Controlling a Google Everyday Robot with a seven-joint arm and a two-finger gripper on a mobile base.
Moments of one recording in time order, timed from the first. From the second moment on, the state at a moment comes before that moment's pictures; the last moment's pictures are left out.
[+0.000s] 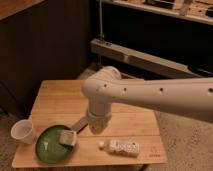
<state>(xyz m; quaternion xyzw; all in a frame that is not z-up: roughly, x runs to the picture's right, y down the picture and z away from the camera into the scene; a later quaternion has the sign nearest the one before) -0.064 0.153 0.620 -0.35 0.20 0.58 0.71</state>
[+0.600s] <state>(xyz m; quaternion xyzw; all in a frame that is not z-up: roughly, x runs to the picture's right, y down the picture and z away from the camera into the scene) -0.061 0.050 0.708 -0.33 0.15 0.55 0.75</state>
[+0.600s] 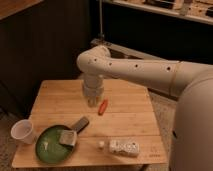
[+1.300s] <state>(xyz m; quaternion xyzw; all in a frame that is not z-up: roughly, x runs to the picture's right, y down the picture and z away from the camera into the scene) 0.069 -0.056 0.746 -0.22 0.12 0.62 0.74</state>
